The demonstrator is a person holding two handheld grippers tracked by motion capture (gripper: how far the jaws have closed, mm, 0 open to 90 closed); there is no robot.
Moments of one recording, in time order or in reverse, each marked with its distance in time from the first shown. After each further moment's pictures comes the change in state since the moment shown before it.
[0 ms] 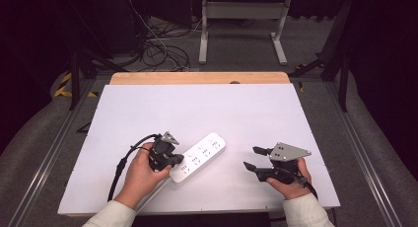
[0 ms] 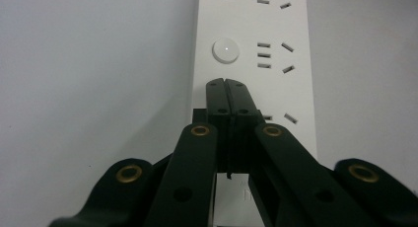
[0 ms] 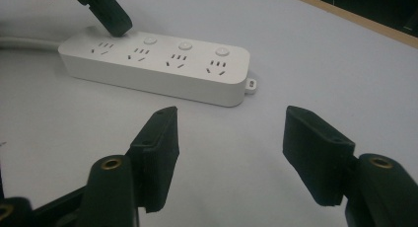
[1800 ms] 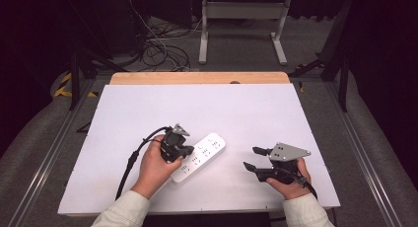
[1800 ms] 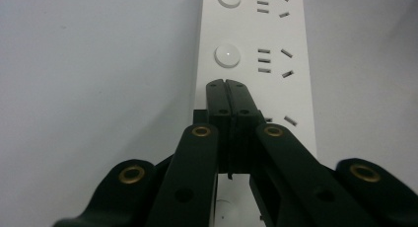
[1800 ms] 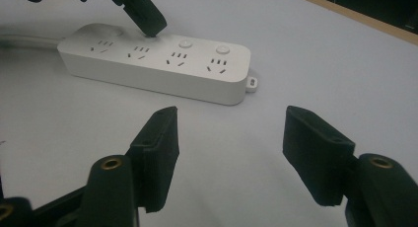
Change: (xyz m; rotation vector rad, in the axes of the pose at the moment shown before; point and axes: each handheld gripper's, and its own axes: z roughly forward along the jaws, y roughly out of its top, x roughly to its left) left arm -0.002 0.030 0.020 -0.055 0.019 -0.004; right arm -0.001 -0.002 0.001 0.003 0.004 0.002
